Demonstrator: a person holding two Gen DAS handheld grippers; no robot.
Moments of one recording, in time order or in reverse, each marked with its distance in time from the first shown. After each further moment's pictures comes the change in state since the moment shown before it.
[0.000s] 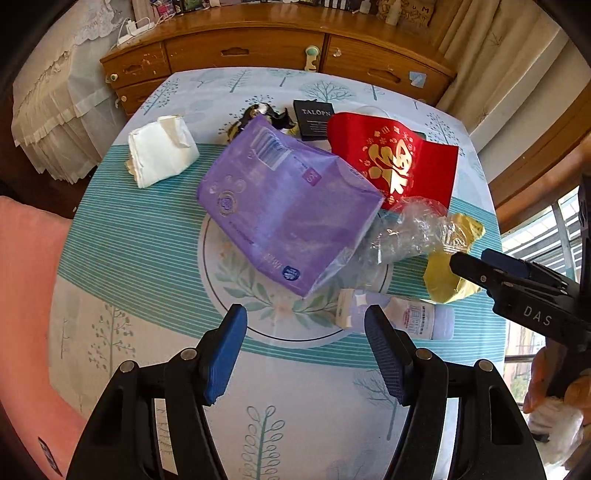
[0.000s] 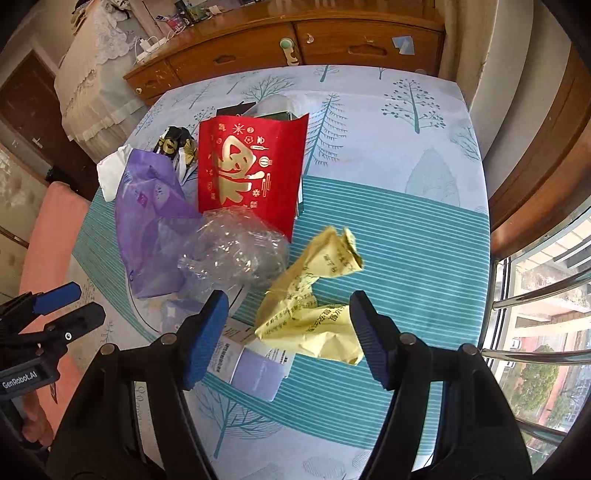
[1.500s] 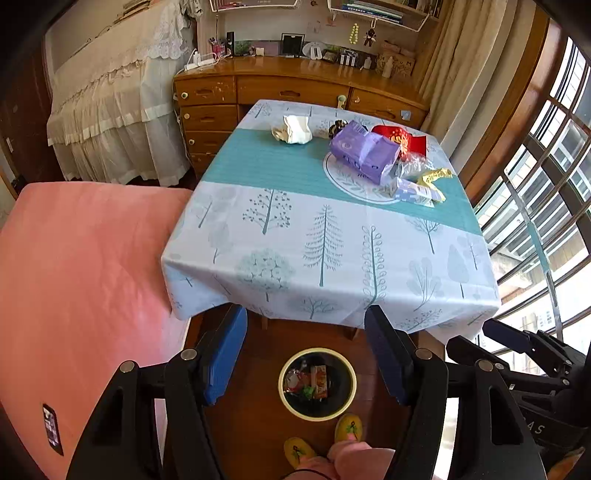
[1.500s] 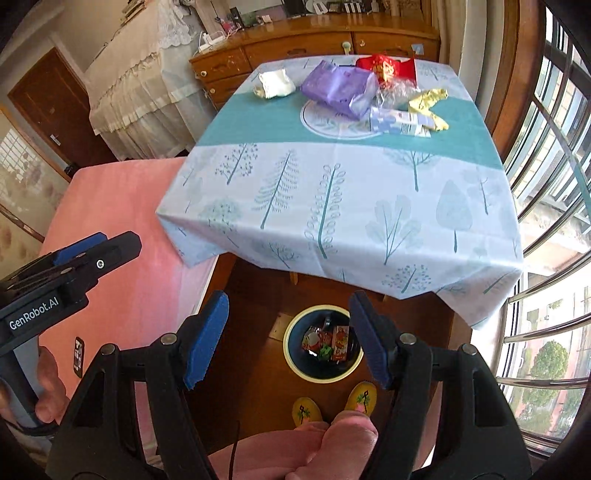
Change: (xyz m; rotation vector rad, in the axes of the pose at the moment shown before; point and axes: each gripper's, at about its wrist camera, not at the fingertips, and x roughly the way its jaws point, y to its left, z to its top) left arm -0.259 0.200 -0.324 0.011 -0.237 -0.016; right arm -0.193 0.301 -0.351 0.013 -0.109 -0.003
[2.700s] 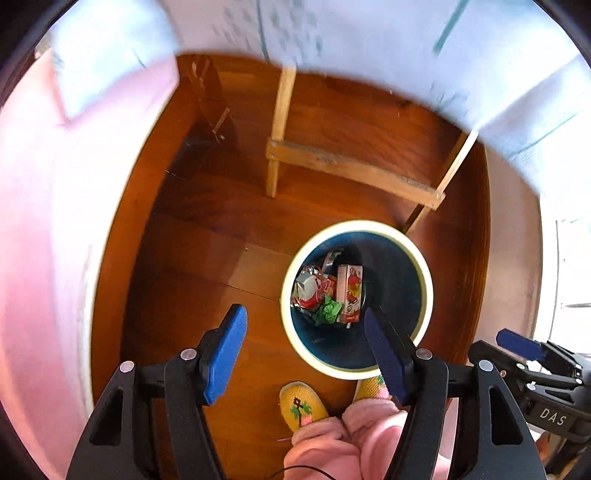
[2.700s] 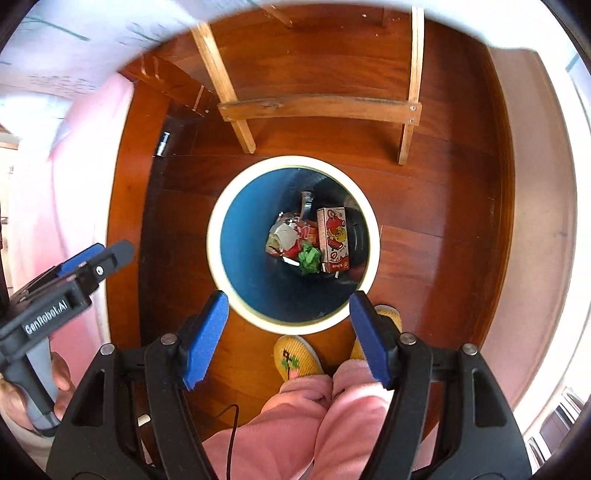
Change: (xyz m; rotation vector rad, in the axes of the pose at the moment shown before) left arm 0.380 0.042 -0.254 -0.117 0.408 0.059; right arm 0.376 -0.132 -0.210 0.144 0.454 0.021
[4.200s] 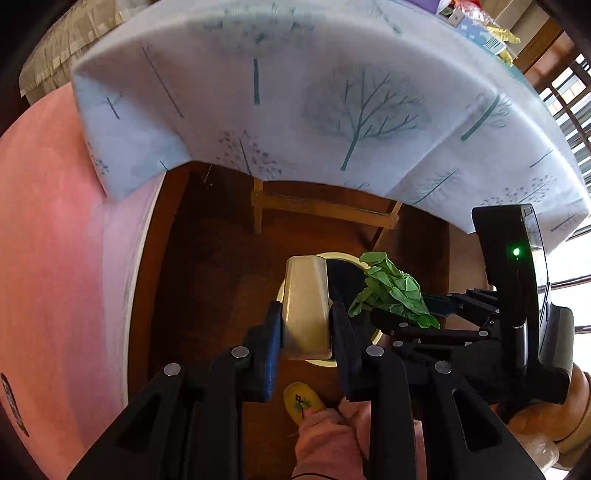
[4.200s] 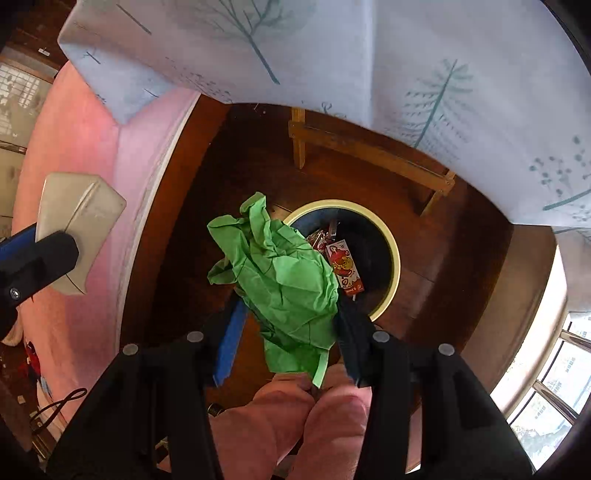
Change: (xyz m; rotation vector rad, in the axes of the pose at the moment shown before) left arm -0.138 -0.014 0.015 0.103 -0.070 -0.055; right arm -0.060 0.120 0.059 -0.256 0.084 -0.011
